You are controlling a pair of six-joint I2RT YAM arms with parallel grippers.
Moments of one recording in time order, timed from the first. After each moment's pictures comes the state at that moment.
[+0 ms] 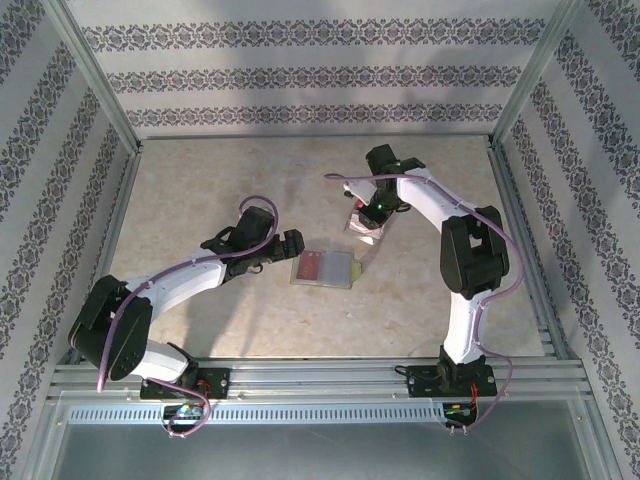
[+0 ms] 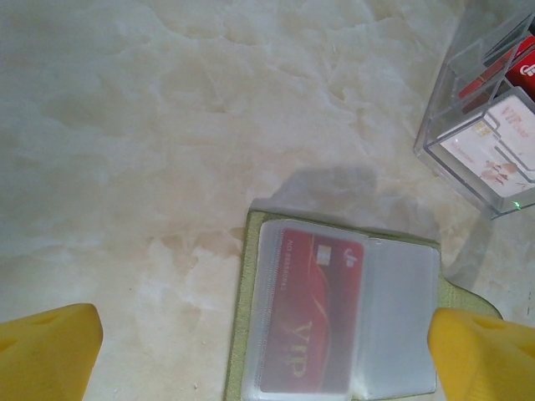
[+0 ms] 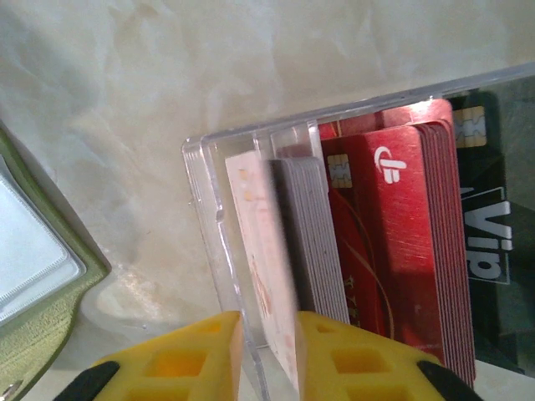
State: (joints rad) left arm -0.53 1.43 0.82 -0.24 0.01 -0.74; right arm 0.32 1.98 1.58 -0.92 -0.15 -0.53
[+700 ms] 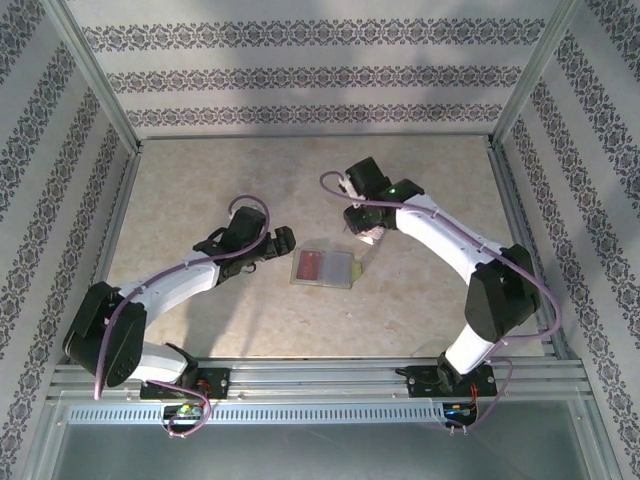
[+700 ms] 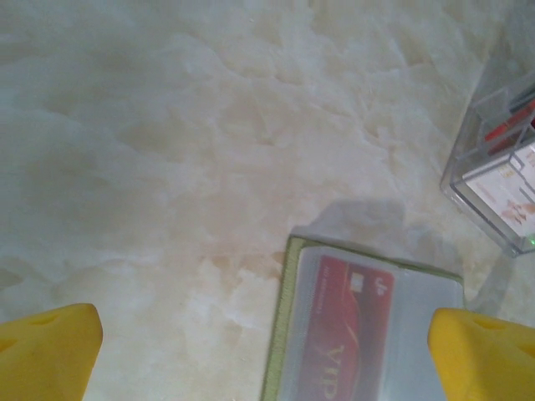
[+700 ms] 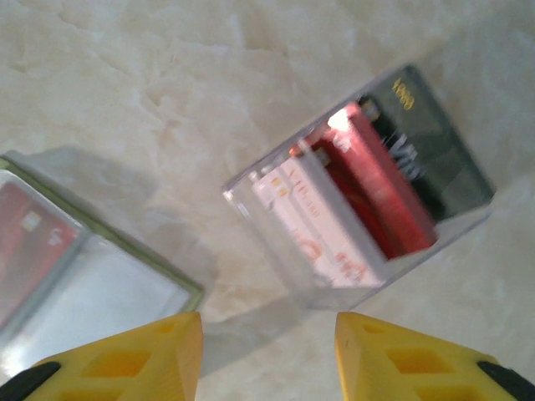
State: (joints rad) left arm -0.49 1.38 0.78 -0.23 -0.05 -0.76; right arm 0.56 1.65 1.36 -0.79 0.16 0.06
